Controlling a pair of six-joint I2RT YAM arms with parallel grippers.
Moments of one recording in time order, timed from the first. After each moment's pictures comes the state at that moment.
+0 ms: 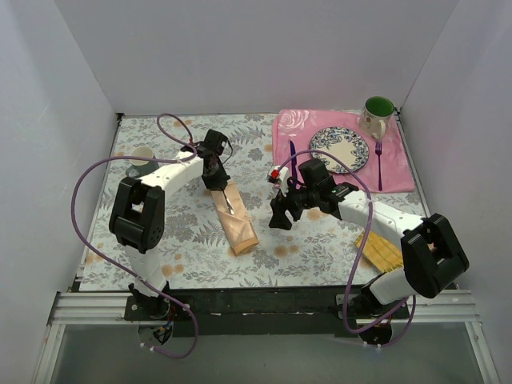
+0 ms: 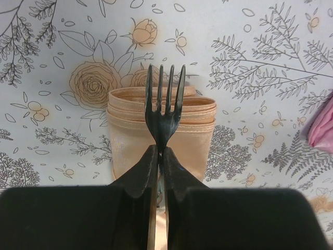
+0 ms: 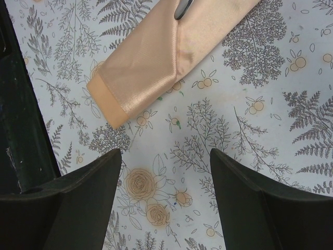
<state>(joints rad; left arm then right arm) -0.41 1.86 1.40 -0.68 -0.13 -0.80 0.63 1.45 0.90 -0.24 -0.62 -0.21</state>
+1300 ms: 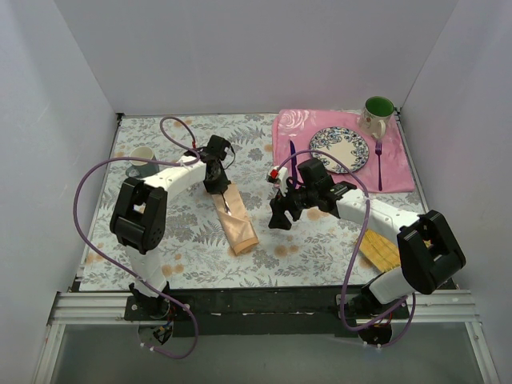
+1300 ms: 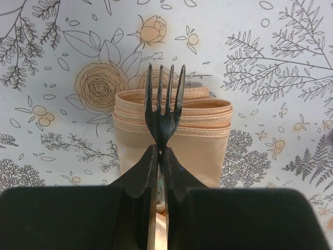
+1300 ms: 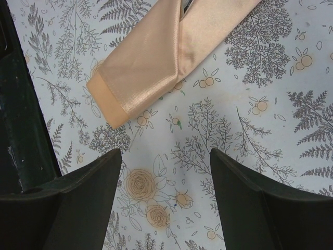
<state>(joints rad) -0.44 1.85 1.33 -0.63 -0.19 -0.77 0.63 1.47 0.91 -0.25 -0.64 -0.22</state>
